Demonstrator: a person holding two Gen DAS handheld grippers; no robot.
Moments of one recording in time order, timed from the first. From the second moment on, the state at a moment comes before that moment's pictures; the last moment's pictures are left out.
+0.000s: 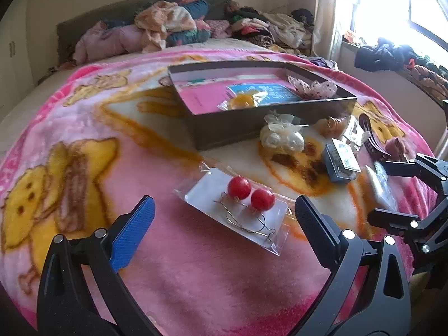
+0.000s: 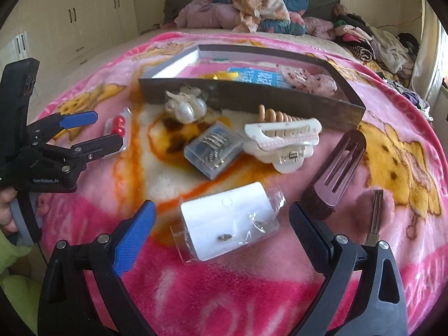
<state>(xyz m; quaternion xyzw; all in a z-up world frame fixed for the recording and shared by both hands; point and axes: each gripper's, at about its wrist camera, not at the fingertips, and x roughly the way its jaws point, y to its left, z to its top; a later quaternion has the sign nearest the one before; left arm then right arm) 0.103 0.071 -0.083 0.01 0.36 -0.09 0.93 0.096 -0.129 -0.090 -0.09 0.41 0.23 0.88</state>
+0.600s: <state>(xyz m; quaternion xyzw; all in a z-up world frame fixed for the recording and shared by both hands) 0.120 0.053 -0.090 0.04 0.38 -0.12 0.92 0.099 -0.145 -0.085 -0.05 0.41 0.23 0.88</state>
